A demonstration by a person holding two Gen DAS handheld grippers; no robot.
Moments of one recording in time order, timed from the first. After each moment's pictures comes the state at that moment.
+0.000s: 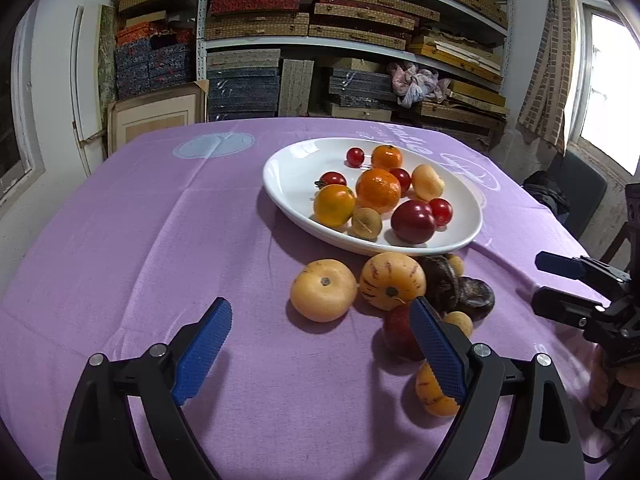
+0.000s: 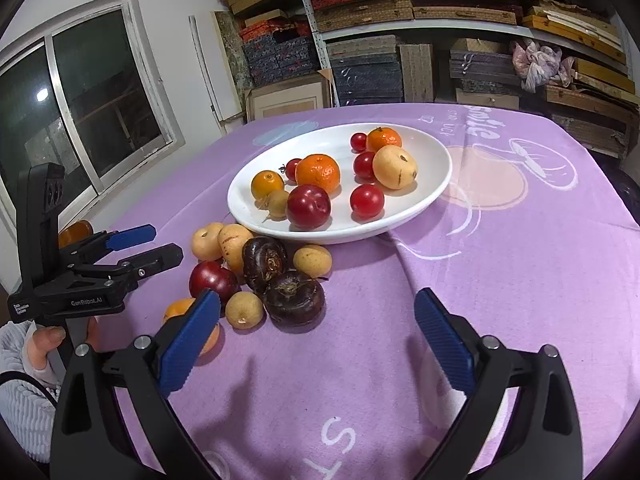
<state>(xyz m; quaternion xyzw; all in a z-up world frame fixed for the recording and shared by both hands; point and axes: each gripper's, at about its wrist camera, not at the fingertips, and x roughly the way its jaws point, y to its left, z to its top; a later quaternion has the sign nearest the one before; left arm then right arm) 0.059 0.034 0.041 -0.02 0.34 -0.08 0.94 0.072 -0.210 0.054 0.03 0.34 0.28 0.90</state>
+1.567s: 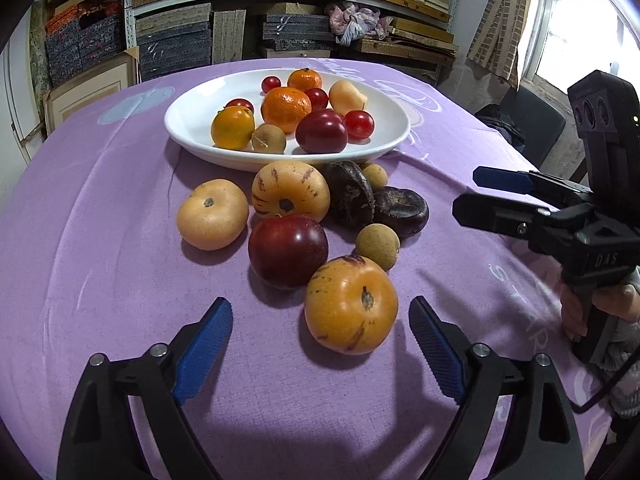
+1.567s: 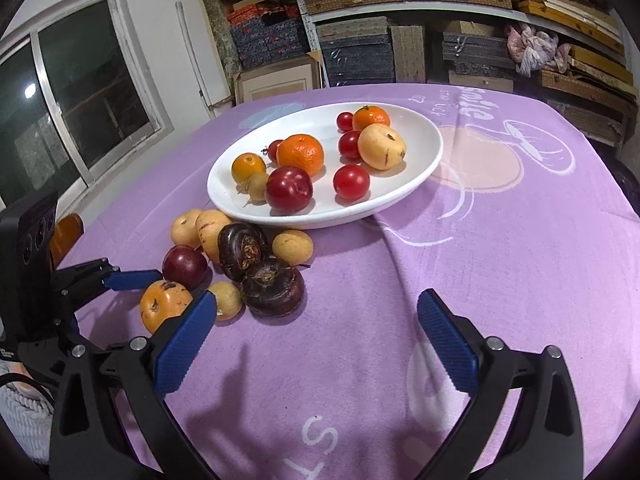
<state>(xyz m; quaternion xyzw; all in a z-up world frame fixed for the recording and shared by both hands) 0.058 -0.011 0.008 0.03 0.43 -0.17 0.89 0.088 -0.204 0.043 0.01 0.38 0.26 0.89</state>
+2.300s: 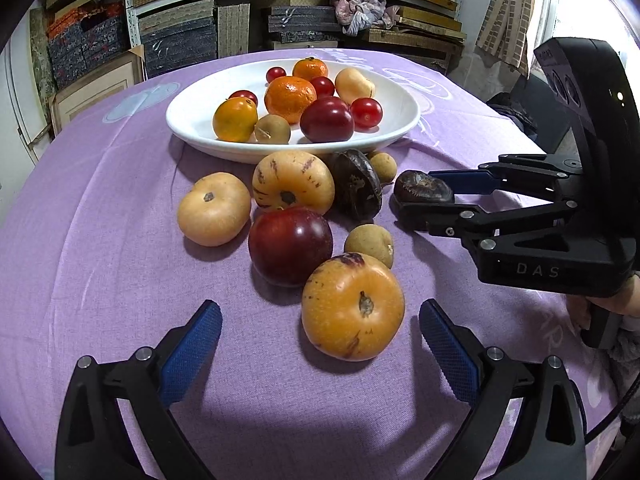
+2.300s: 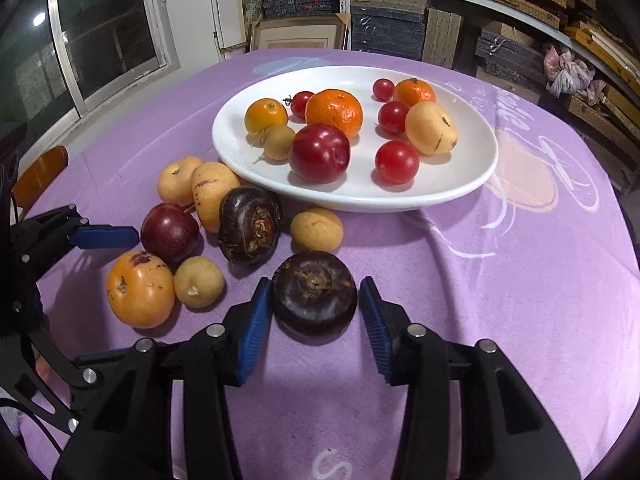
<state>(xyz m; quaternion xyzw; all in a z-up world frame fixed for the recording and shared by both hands) 0.060 -0.016 0.004 0.05 0.44 -0.15 0.88 0.111 -0.161 0.025 -0.10 0.42 0.26 0.86</state>
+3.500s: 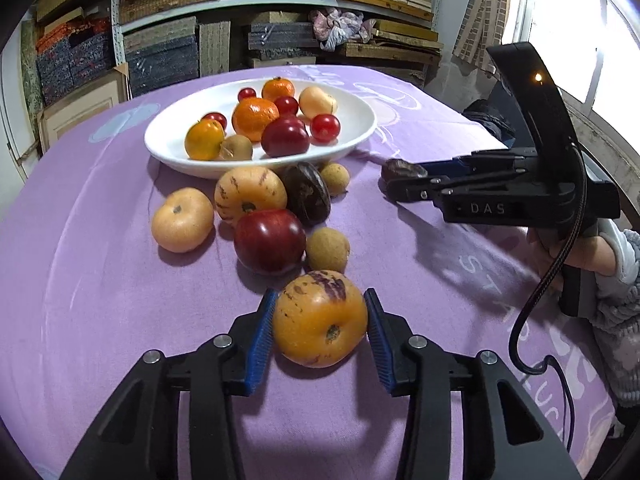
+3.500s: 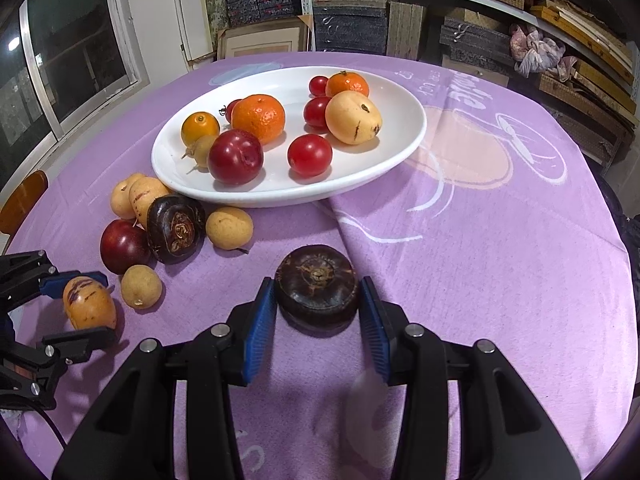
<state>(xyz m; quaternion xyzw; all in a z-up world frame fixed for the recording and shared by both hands) 0.040 -0.032 0.011 0.05 0.41 -0.18 0.89 0.127 -0.208 0.022 -0.06 0.42 0.23 0.87</state>
